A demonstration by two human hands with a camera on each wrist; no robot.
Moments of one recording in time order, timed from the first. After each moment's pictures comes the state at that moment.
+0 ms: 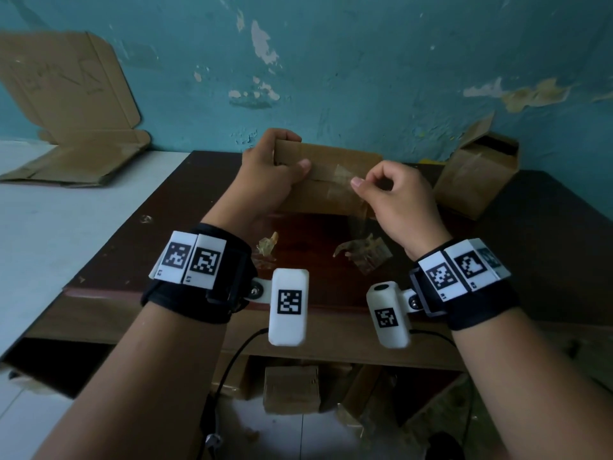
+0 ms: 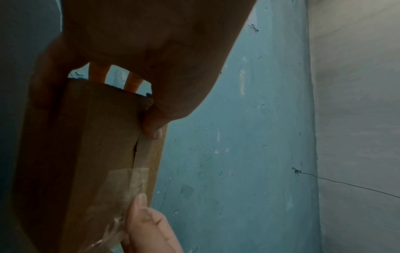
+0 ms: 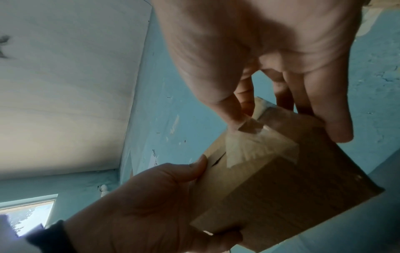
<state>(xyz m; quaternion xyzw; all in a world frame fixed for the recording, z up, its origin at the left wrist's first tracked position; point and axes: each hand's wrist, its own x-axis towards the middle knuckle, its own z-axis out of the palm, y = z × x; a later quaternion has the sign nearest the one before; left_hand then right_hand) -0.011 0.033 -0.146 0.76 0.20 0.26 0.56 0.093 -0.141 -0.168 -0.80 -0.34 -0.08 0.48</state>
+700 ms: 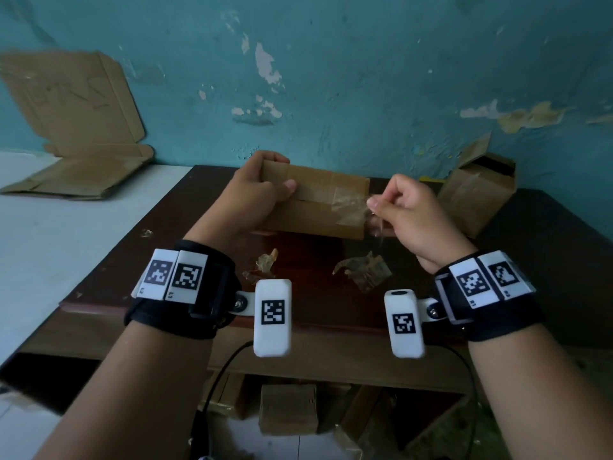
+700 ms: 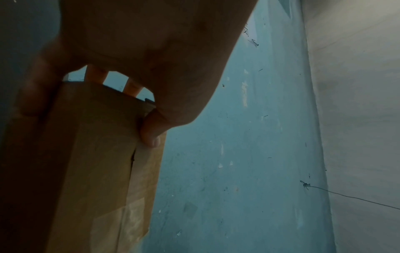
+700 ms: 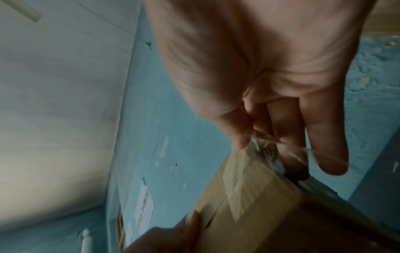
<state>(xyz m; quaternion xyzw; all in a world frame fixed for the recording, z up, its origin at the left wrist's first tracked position) -0.025 0.048 -0.142 0.74 0.21 0.23 0.59 0.106 -0.152 -0.158 -0.76 -0.33 0.07 0.55</state>
